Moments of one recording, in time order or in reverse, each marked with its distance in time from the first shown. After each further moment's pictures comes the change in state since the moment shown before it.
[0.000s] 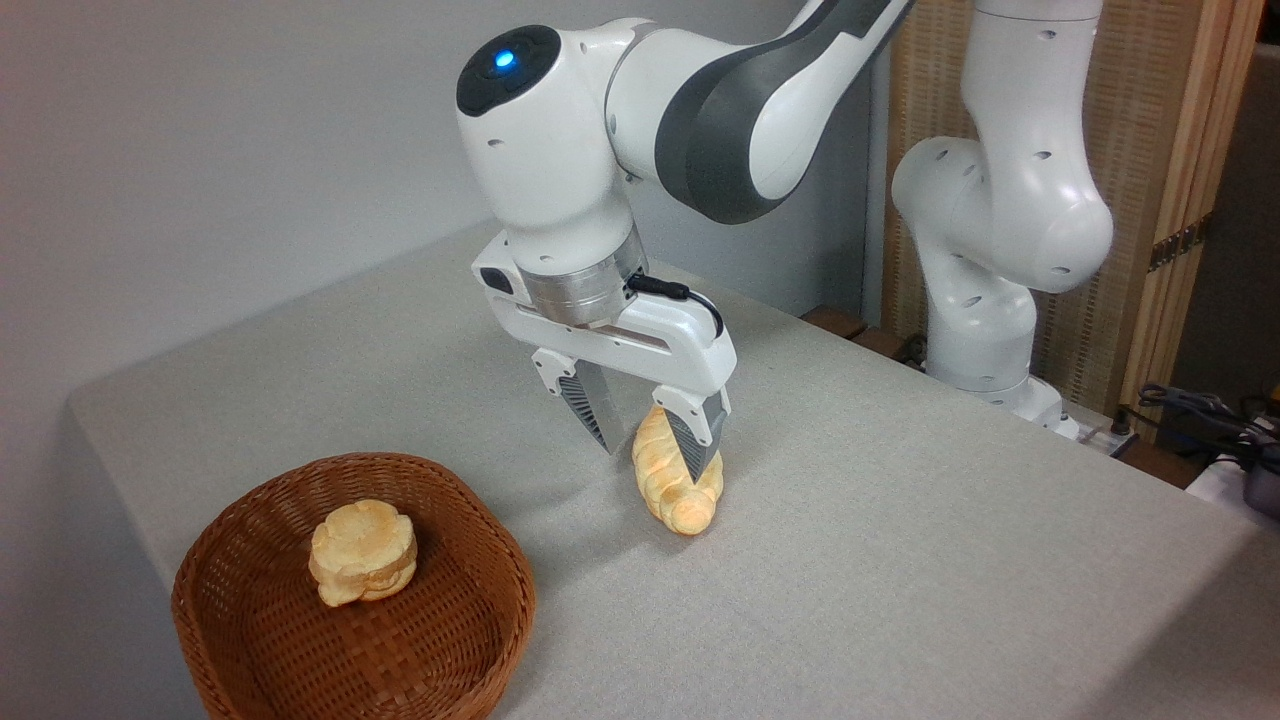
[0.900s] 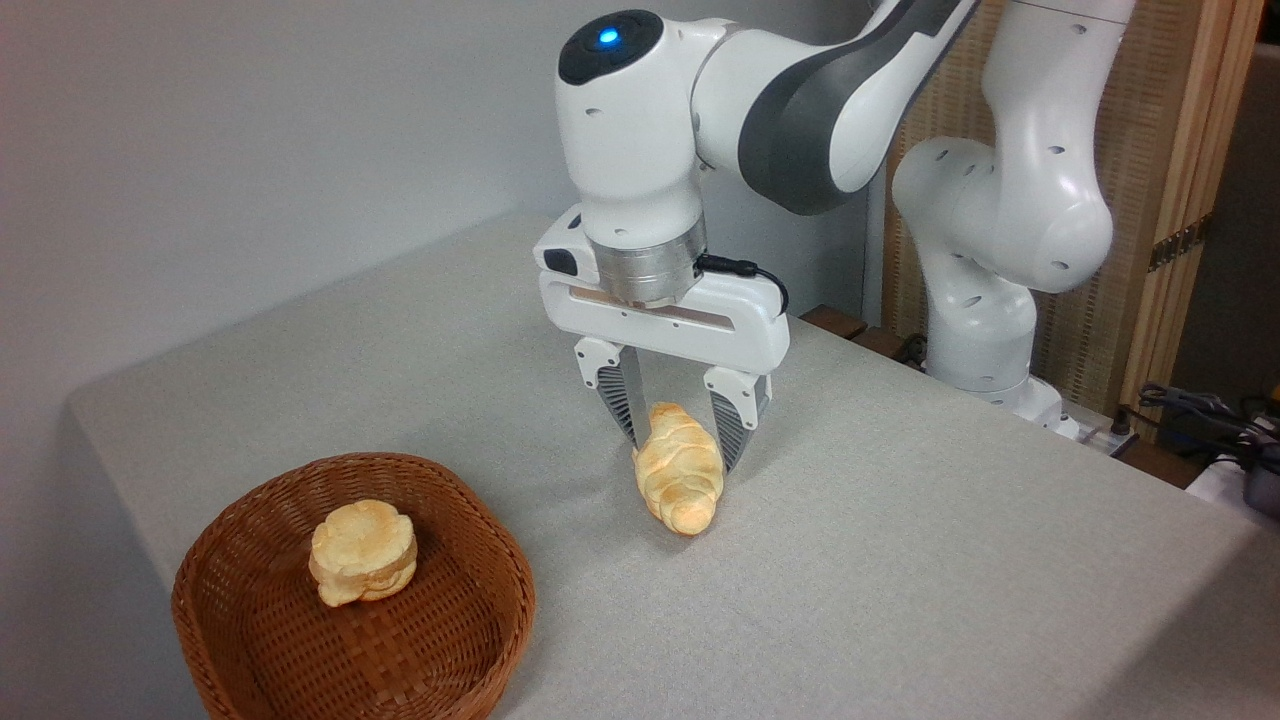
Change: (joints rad) arm -0.006 -0.206 -0.002 -0.253 0.041 0.165 -0.121
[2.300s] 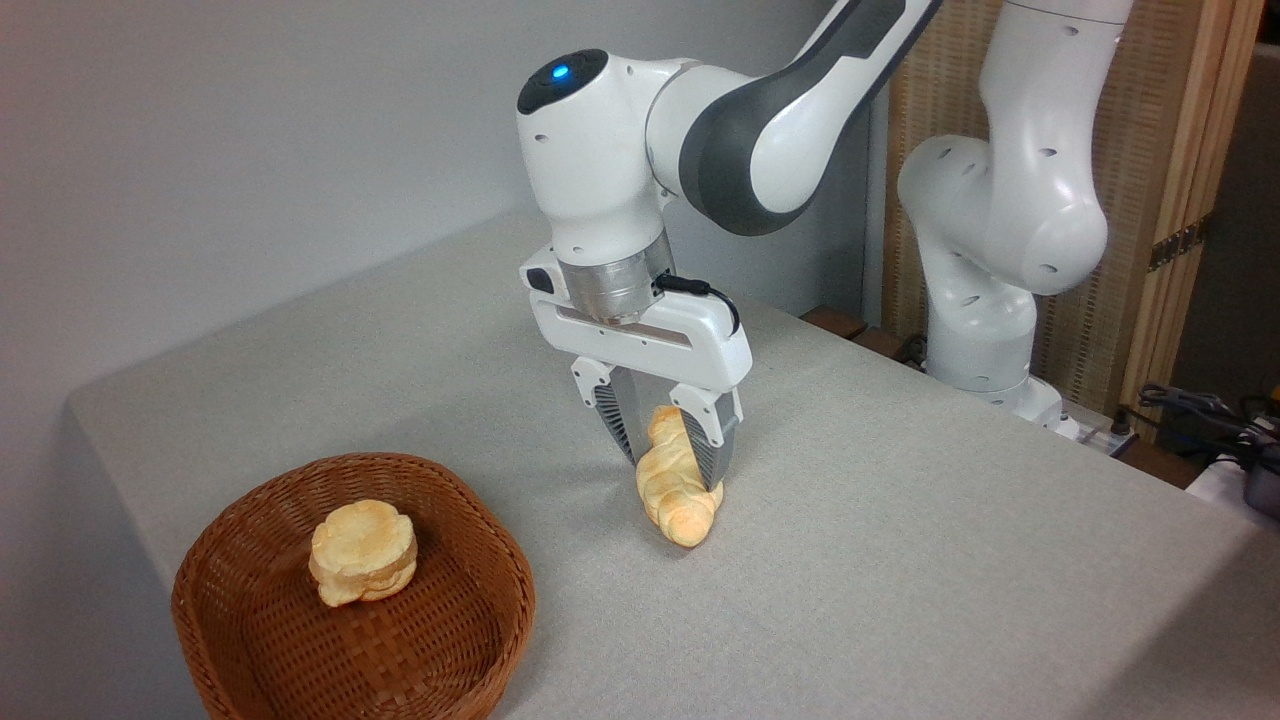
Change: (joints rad) arm -0.088 0.053 -0.013 -0.029 0.111 0.073 0.002
